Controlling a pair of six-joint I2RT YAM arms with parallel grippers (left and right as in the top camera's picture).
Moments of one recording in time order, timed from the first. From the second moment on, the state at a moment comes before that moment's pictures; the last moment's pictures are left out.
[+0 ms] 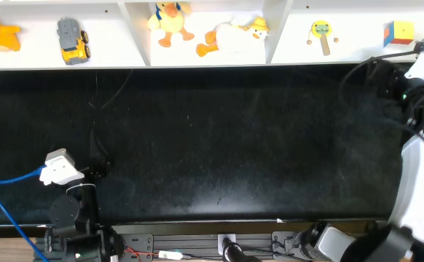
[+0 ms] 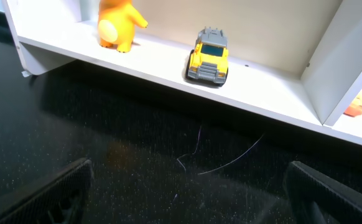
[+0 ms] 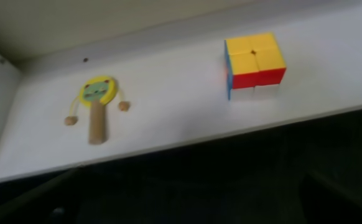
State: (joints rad) left arm 0.21 0.01 0.01 -0.08 -0.06 -0.20; right arm -0.51 1.36 1.08 -0.36 -0.40 -0.10
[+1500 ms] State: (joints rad) left arm 0.21 0.01 0.01 -0.08 -0.06 -0.20; right arm -0.12 0.89 1.08 -0.93 -0.44 0.09
